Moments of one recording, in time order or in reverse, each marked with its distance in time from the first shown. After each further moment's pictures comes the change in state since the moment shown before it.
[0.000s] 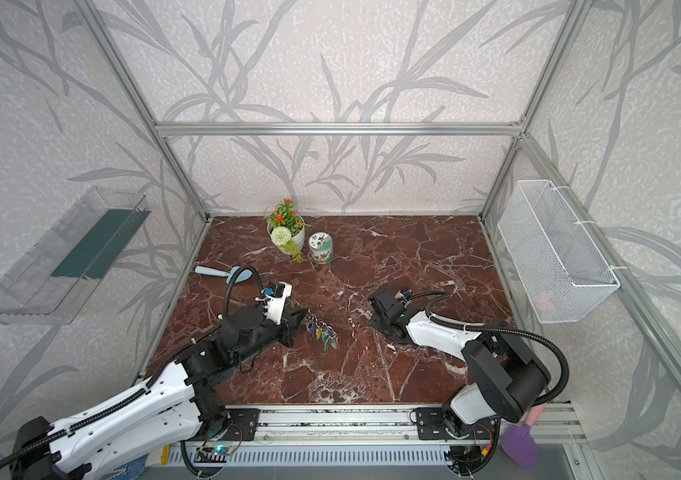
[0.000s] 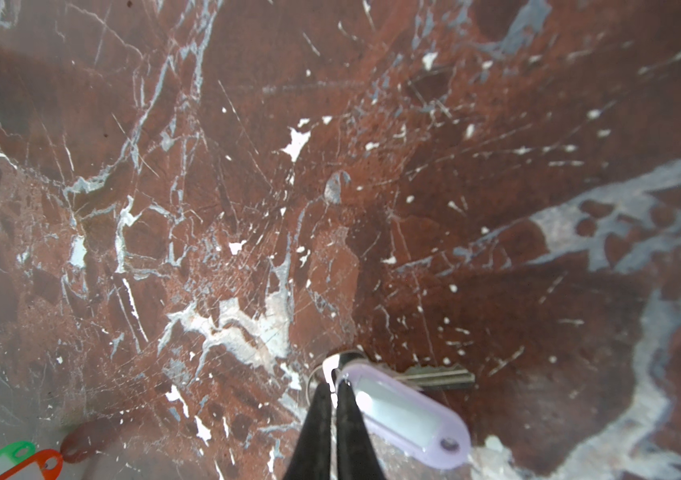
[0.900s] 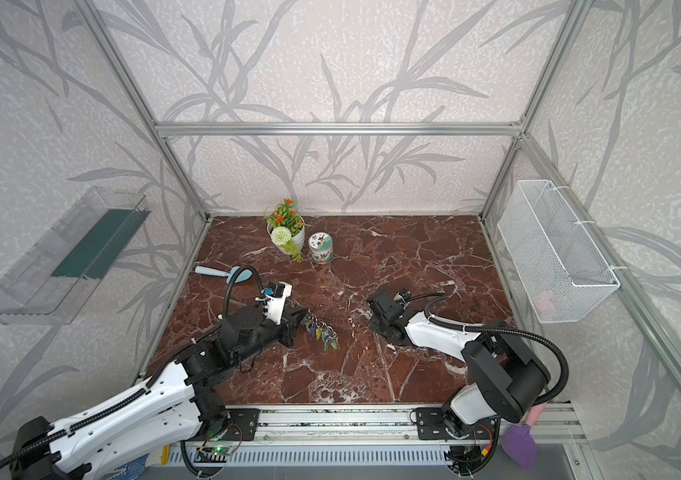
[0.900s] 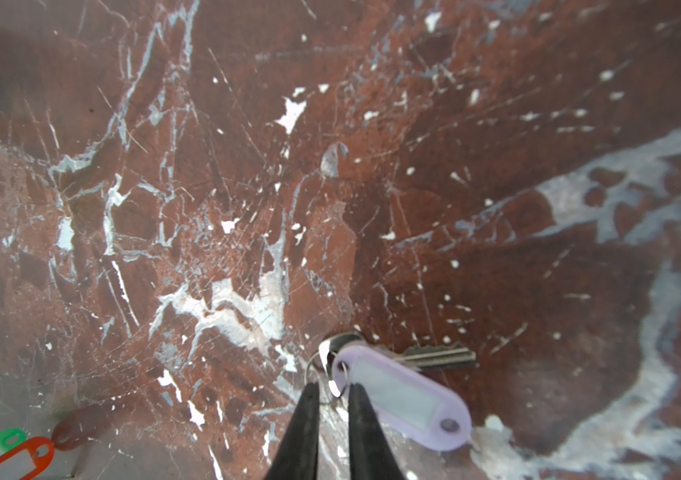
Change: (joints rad) left arm 0.000 0.000 0.000 0.000 0.000 0.000; right arm 0.017 0.000 0.000 -0.026 -0.010 0.024
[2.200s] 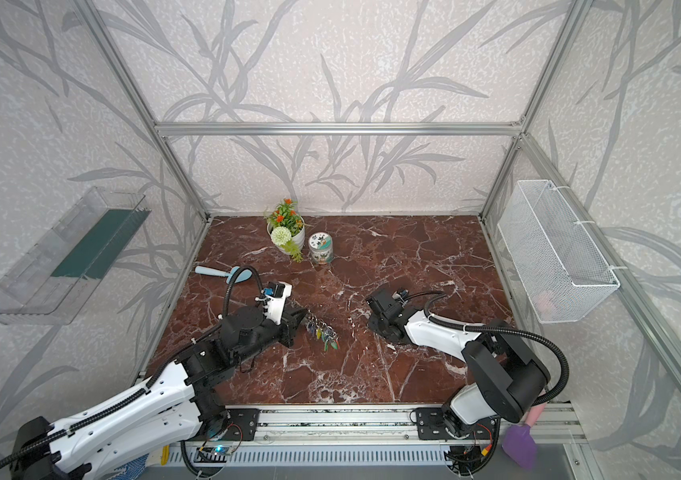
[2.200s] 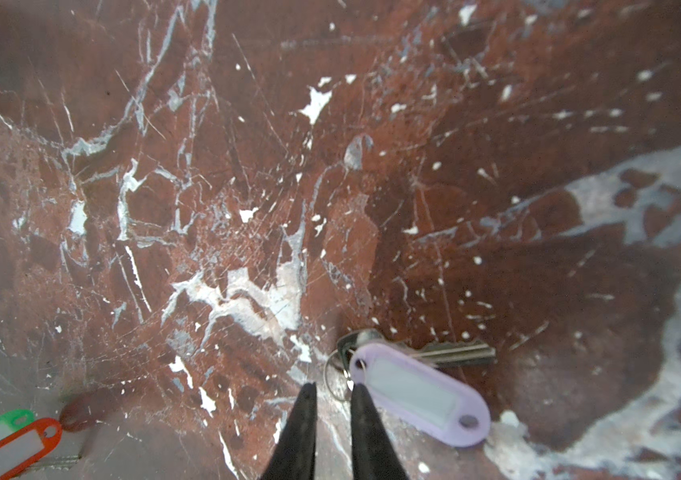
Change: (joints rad) left arm 0.000 0.000 0.000 0.000 0.000 0.000; right arm 0.008 0.001 0.017 -0.009 -0.023 -0.037
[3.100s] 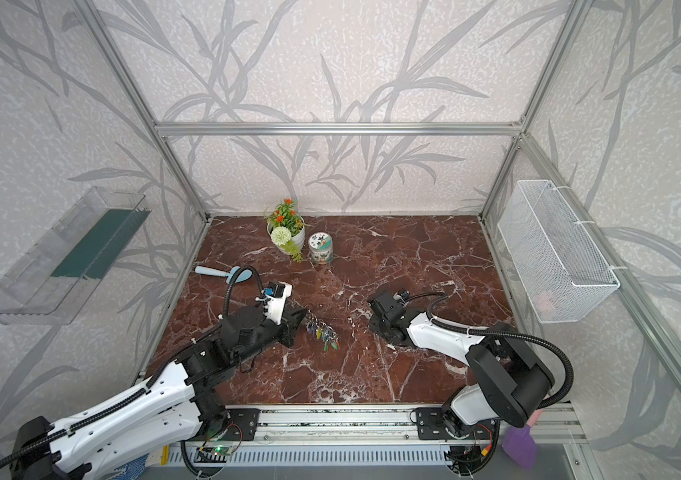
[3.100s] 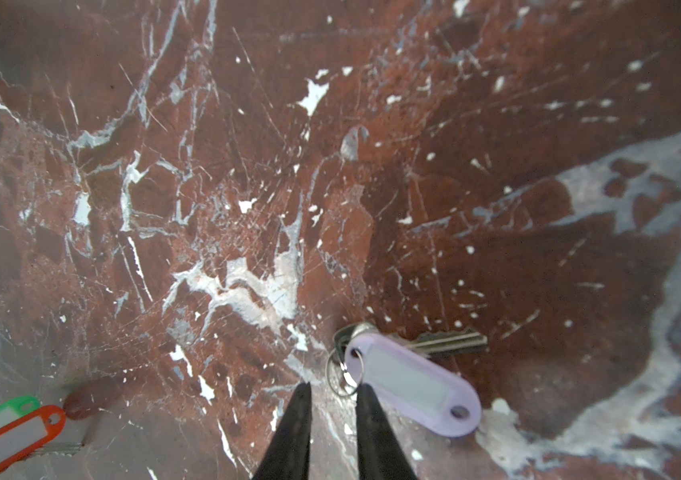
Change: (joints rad) left arm -0.002 0.002 0.000 0.000 0.000 0.000; right arm 0.000 -0.027 -0.022 0.010 -0.009 -0.006
